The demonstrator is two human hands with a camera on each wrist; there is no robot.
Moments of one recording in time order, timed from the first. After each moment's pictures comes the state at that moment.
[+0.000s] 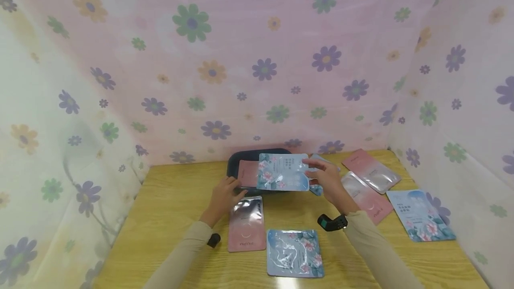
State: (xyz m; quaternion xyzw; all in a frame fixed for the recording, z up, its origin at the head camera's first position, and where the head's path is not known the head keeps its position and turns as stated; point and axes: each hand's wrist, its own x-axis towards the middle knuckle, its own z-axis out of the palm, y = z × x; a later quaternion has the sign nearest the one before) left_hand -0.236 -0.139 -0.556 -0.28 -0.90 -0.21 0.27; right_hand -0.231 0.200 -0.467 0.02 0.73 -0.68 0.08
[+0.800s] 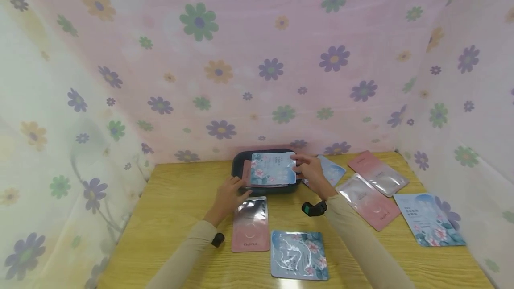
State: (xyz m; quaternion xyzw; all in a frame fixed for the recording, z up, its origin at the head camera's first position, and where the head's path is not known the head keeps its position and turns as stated) left_hand -0.236 -0.140 -0.556 -0.27 -0.90 -0.19 0.27; right_hand -0.277 0.155 -0.491 0.03 0.73 -0.68 0.11
